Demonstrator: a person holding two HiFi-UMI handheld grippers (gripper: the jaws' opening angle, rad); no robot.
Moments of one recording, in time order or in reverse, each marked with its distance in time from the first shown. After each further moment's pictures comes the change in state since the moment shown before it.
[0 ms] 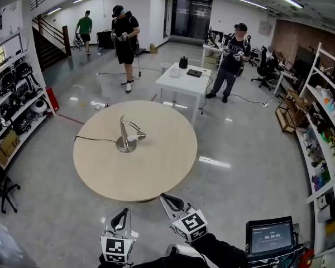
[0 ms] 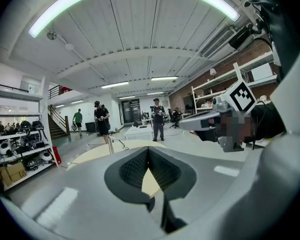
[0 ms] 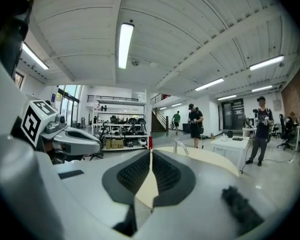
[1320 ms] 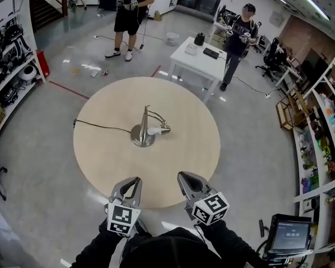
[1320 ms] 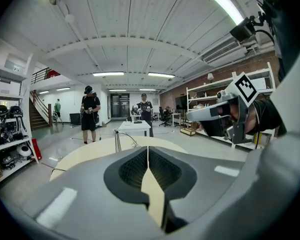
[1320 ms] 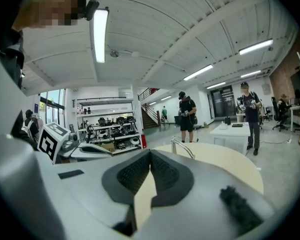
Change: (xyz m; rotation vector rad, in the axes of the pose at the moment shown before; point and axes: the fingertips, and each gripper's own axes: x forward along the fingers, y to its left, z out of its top) left arm 0.173 0.204 -0.041 -0.039 0.027 -0.205; right arm 0.221 -0.057 0.014 0.154 0.041 -0.090
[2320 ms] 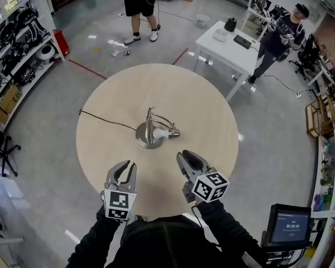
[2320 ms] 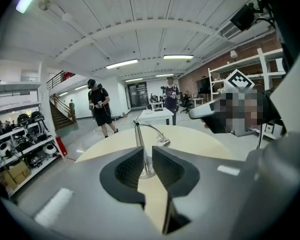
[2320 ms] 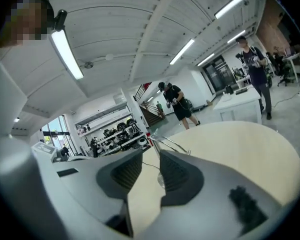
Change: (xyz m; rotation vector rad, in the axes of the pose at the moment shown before) left arm 0.116 0.077 -0.015 0.011 0.161 0.254; right arm 0.133 -0.150 -0.030 0.304 0.045 0.118
